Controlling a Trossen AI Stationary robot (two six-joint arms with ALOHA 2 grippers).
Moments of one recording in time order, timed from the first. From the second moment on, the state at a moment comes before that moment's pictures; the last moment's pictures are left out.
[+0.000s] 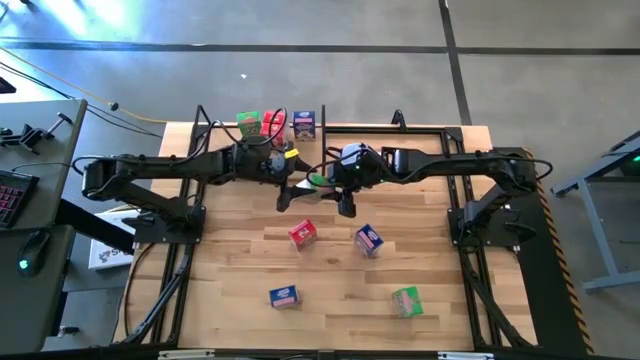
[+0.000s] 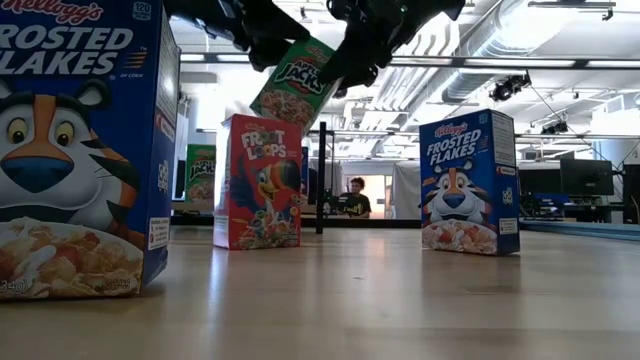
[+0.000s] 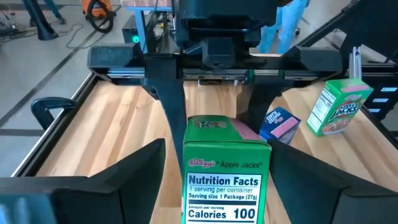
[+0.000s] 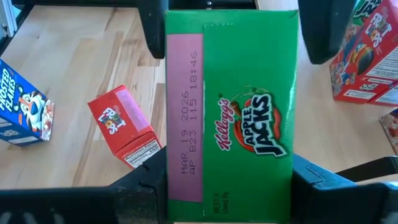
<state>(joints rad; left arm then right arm) 0.21 1.29 0.92 0.02 0.20 0.09 -0.13 1.60 1.29 -0.36 -0.12 -0.12</state>
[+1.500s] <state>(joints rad) 0.26 0.93 0.79 -0.17 0.15 0.12 -0.12 1.52 1.29 -0.21 -0.06 -0.16</state>
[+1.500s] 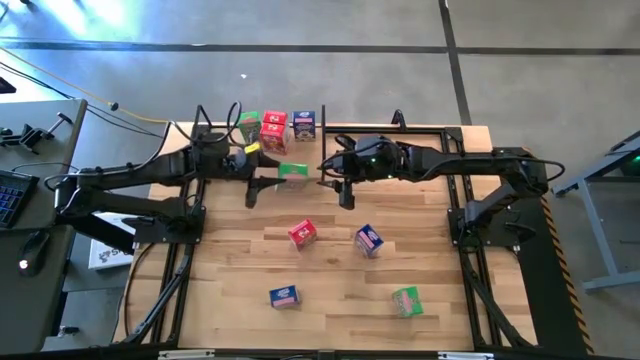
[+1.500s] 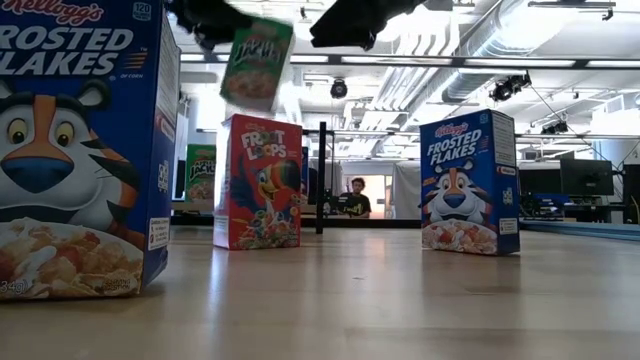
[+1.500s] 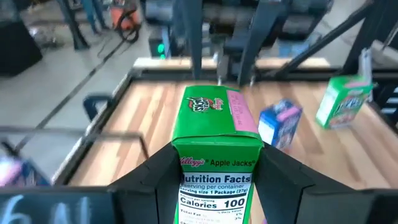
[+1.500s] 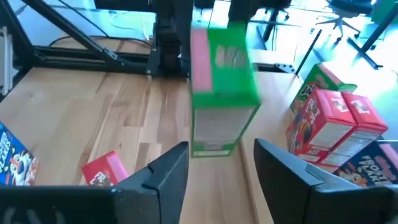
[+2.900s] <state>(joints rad) 0.52 0.82 0.52 -0.24 -0.30 0.08 -0.12 1.52 1.29 -0.24 -0.03 -0.20</state>
